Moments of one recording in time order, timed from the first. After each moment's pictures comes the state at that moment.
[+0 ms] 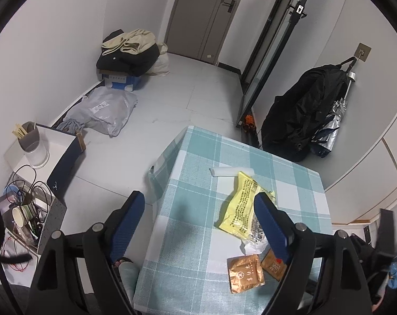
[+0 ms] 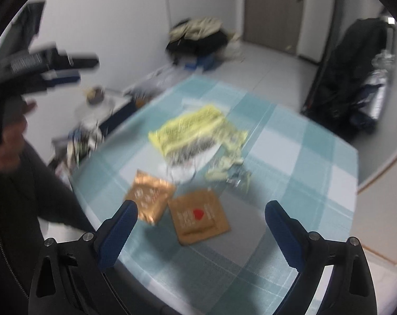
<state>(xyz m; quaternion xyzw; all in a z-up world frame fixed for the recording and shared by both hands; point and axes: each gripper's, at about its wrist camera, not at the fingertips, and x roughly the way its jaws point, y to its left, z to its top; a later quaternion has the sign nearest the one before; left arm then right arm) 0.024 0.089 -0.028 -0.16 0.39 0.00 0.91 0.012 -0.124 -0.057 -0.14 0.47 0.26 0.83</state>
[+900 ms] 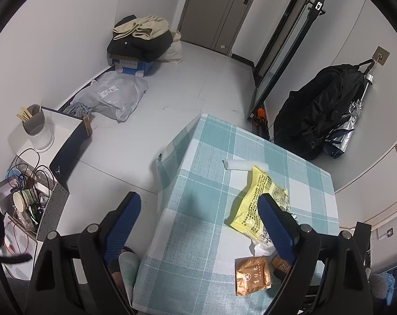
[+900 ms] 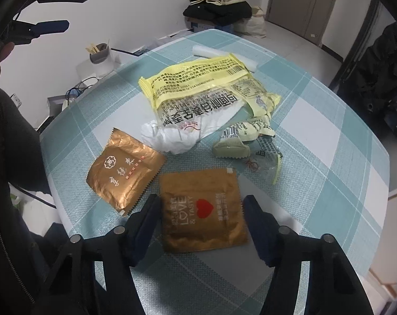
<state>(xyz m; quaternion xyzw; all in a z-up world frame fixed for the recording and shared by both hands) 0.037 0.094 -0.043 -0.18 0.42 0.02 0.89 0.028 -0.113 -0.113 -0.19 0.51 0.27 0.80</state>
